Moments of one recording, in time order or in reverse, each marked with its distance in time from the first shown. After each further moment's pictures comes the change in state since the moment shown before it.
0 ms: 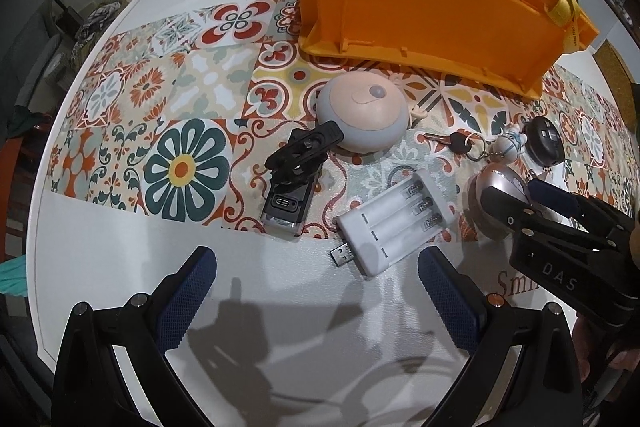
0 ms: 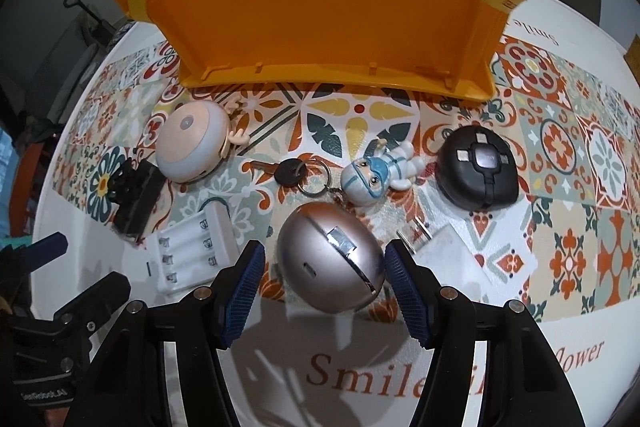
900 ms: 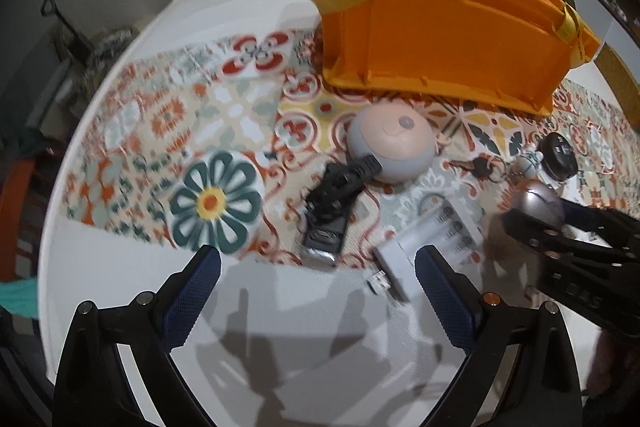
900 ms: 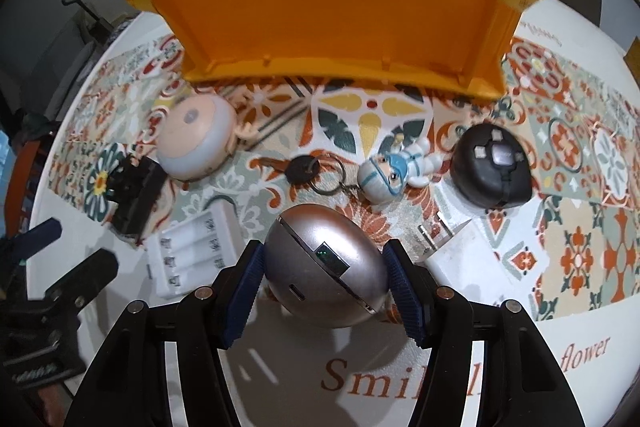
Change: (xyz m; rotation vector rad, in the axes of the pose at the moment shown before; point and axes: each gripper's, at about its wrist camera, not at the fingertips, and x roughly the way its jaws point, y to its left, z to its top) left arm -0.005 0.016 0.003 0.047 -0.135 0.053; right arm -0.006 0.017 -0.007 -0.003 -0.027 -0.010
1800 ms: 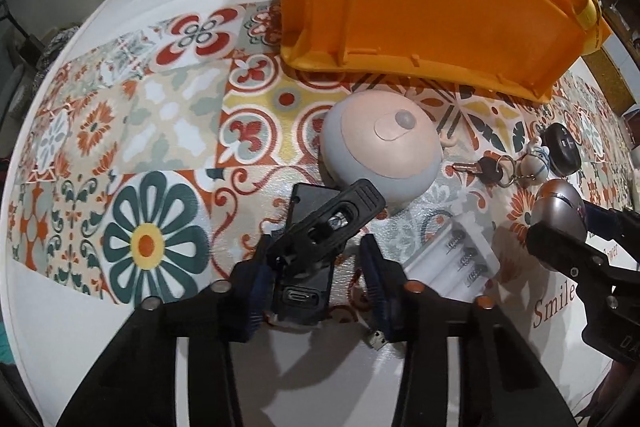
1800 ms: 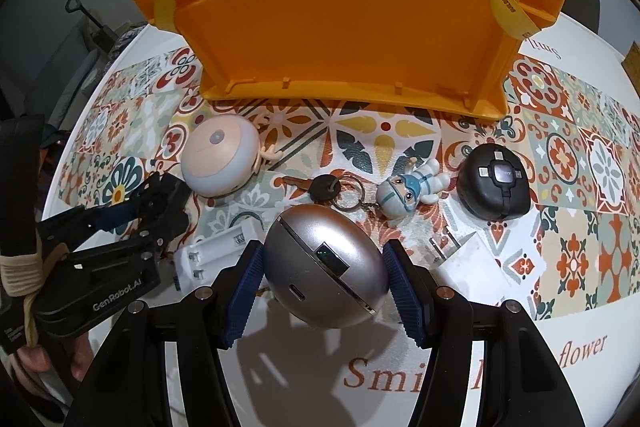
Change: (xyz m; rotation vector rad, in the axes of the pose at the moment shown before) left arm 0.064 0.001 0.024 0.052 0.091 -0.167; right arm -0.005 0.008 0.006 0.017 -0.007 0.003
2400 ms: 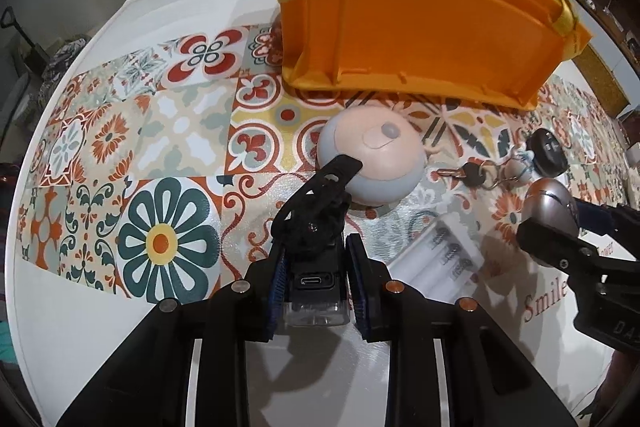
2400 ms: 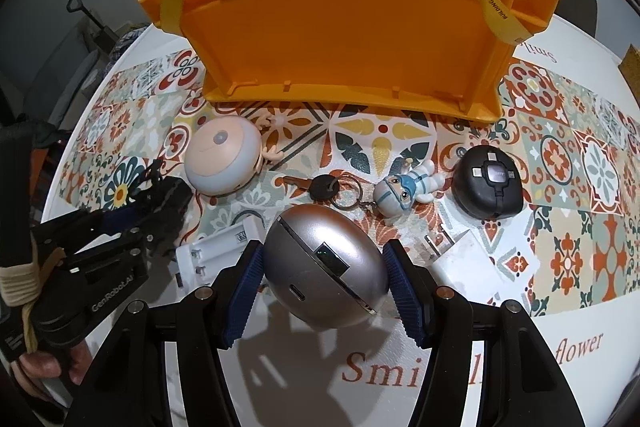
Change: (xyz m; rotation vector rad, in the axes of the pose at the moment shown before) left arm -0.027 -0.001 -0.014 0.008 -0.078 -0.003; right arm -0.010 0.000 -0.002 -0.007 -0.019 -0.005
